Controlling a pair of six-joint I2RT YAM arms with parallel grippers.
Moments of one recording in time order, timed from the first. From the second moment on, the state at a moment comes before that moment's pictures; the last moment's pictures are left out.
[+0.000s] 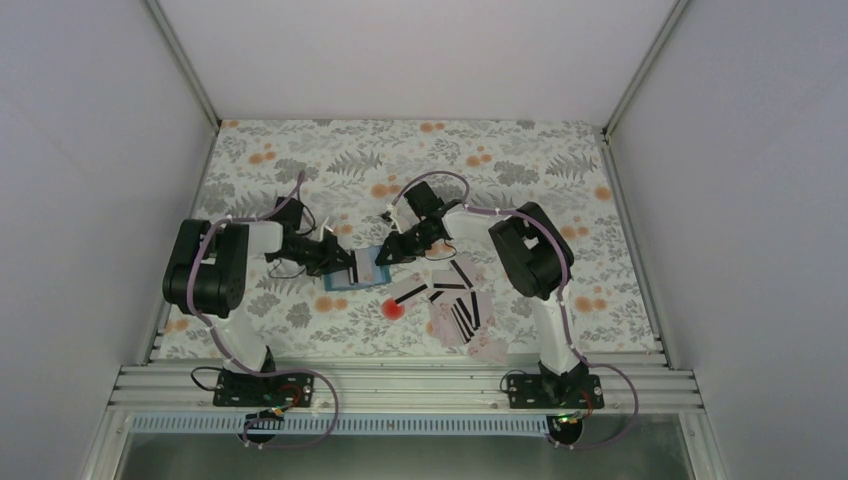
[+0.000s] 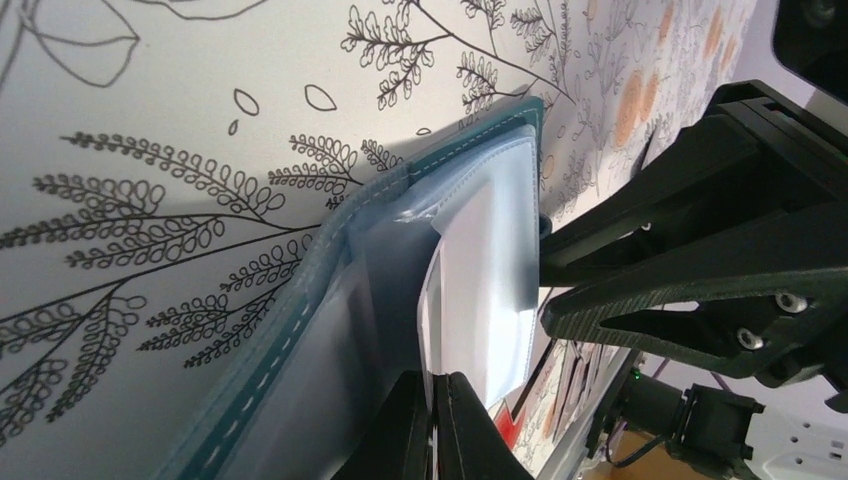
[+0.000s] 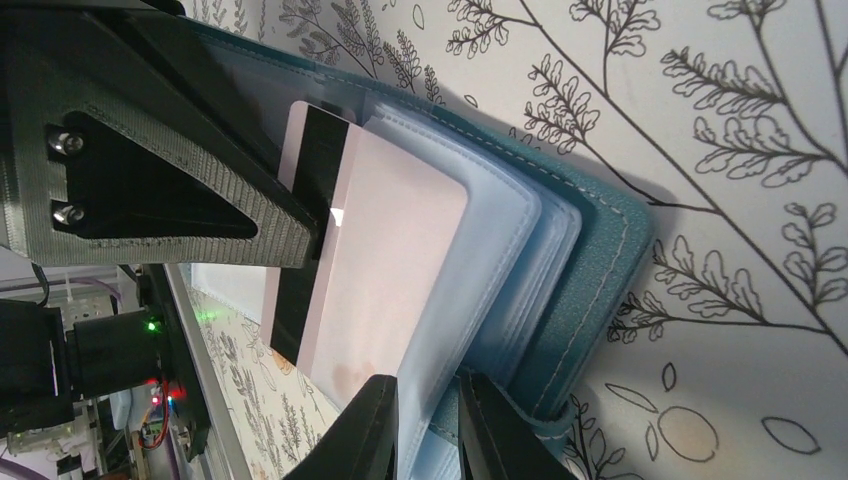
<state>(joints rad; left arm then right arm) -0.09 1.78 0.80 -0.36 0.91 -0.33 0.66 2.17 1.39 -0.36 -0.80 0.31</state>
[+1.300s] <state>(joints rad) -0.35 1.78 1.06 -0.67 0.43 -0.44 0.66 2.15 1.35 -0.32 -0.80 0.29</state>
